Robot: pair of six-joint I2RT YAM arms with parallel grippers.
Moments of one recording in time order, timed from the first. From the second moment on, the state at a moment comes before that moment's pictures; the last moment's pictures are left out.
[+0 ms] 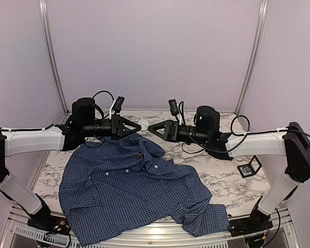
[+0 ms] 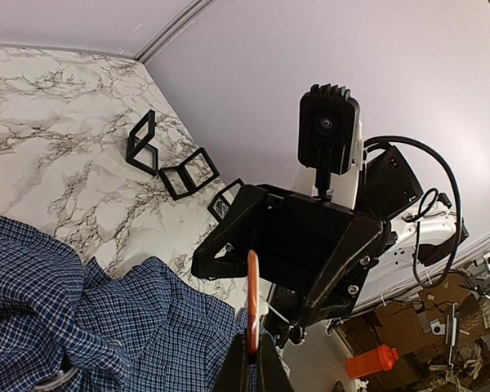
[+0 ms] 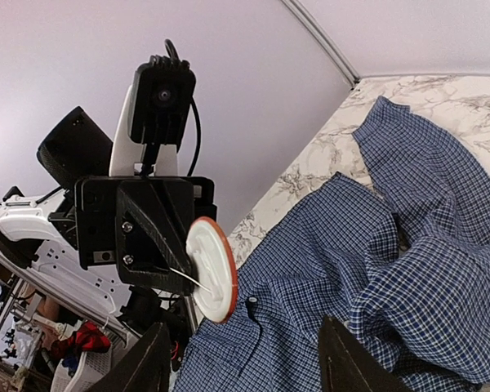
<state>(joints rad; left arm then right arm) -0.65 1.49 0.94 0.38 0.69 -0.81 0.76 1.60 0.95 0.56 -0.52 0.73</state>
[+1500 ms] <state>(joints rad) -0.69 1.51 0.94 0.44 0.73 -0.81 0.76 1.60 0.95 0.70 -0.62 0.80</state>
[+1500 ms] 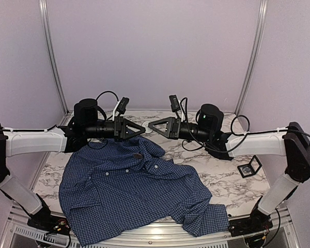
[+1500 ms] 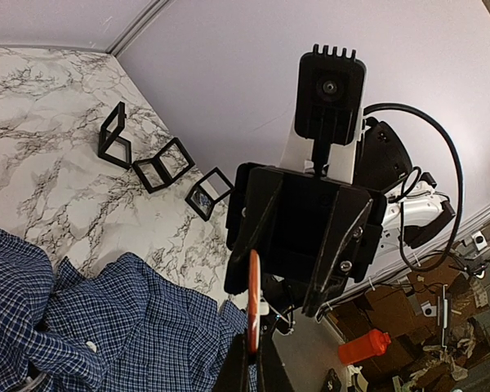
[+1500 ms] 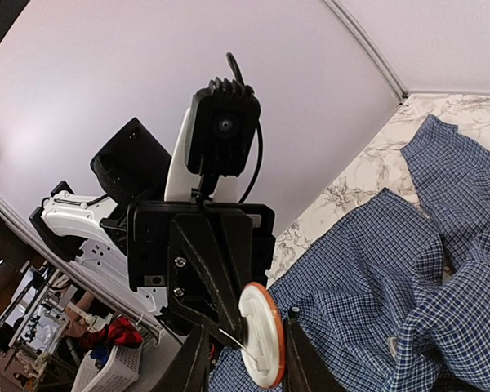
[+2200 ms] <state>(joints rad) -0.70 1.51 0.94 0.44 0.73 -0.82 0.76 1.60 0.95 0.70 -0.65 0.80</state>
